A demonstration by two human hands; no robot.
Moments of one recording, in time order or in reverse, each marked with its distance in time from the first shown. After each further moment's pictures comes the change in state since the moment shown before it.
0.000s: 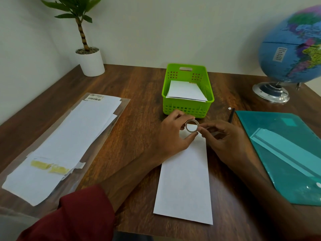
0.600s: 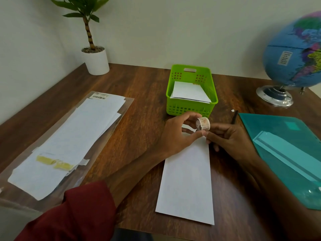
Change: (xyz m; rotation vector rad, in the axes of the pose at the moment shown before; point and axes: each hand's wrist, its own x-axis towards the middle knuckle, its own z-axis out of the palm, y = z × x) left_hand 0.005 0.013 -0.002 -0.366 -0.077 -0.206; right_hand 0.010 0.004 -0.014 0.307 -0.300 0.185
